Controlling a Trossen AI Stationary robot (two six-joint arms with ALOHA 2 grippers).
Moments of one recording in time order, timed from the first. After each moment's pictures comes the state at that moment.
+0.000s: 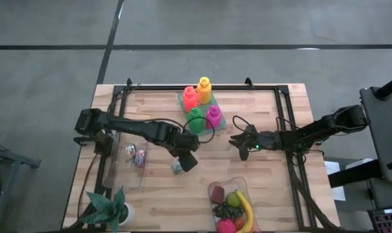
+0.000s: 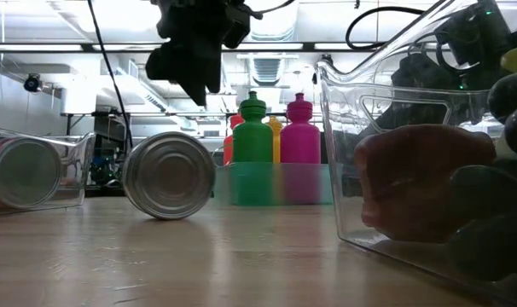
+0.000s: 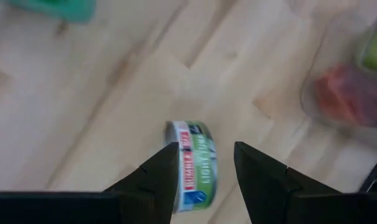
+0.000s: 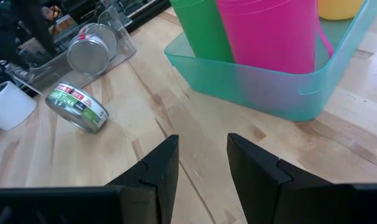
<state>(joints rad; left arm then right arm) -0.13 1.76 1.47 -0.96 0.01 -0.77 0.10 1.21 0.18 0.64 0.34 0.63</state>
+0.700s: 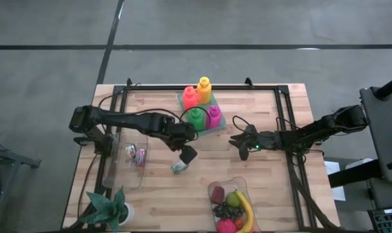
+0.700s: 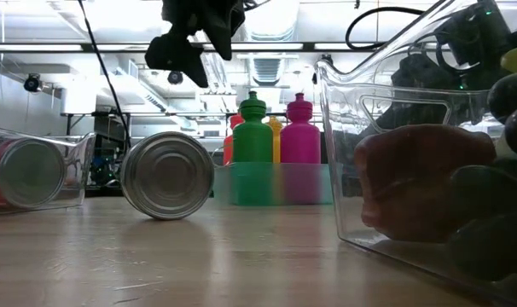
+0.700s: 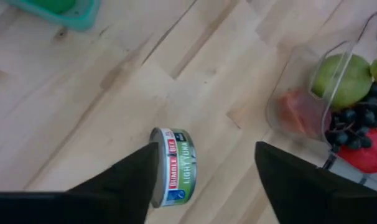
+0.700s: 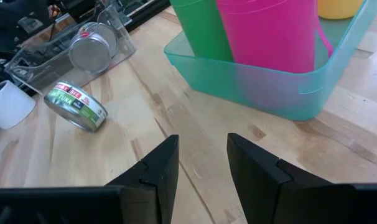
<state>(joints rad) -0.08 1.68 1.47 -0.94 0.10 -0.83 0.10 1.21 0.18 0.64 0.34 0.63</state>
